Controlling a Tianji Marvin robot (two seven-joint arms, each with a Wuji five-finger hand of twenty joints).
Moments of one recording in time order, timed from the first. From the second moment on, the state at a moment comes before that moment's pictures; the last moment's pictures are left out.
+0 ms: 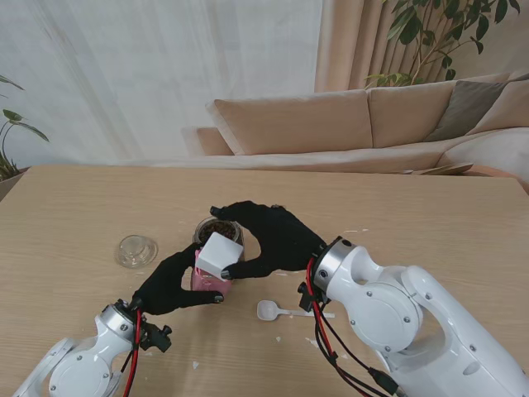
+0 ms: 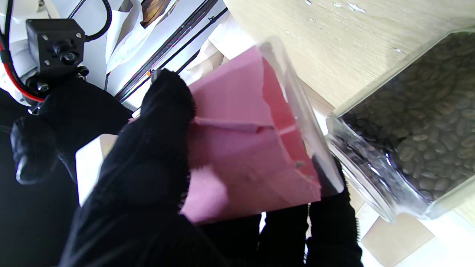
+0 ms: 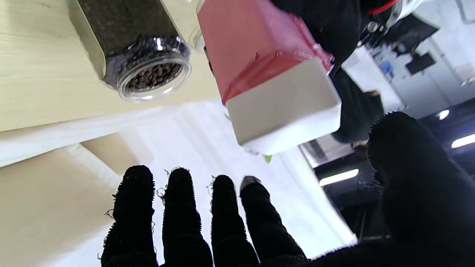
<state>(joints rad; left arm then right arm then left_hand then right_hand) 1.87 -1.10 -1.37 -1.79 0.30 -0.56 -0.01 -1.54 -1.03 1.07 -2.13 -0.58 0.05 0.32 1.07 -0.55 0.27 -0.15 0.31 0.41 0.76 0.65 0.68 0.32 0.33 0.88 0.51 0.33 0.68 0.93 0.23 0.33 1.10 0.80 0.34 -0.51 0.64 -0.05 0.29 0.20 0.25 0.33 0.22 0.13 0.51 0.41 0.28 0.18 0.41 0.46 0.05 0.24 1.03 0.89</state>
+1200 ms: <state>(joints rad) 1.87 -1.10 -1.36 -1.81 0.31 -0.54 -0.02 -1.50 -1.05 1.01 -2.09 -0.58 0.02 0.32 1.07 -0.56 0.27 -0.15 0.31 0.39 0.77 0.65 0.68 0.31 0.33 0.88 0.51 0.33 0.68 0.93 0.22 0.33 1.10 0.80 0.64 -0.68 0.74 -0.08 0.56 0.13 0.53 0.53 0.57 0.08 0.67 0.53 0.57 0.18 0.66 0.56 0.18 0.28 1.18 0.89</state>
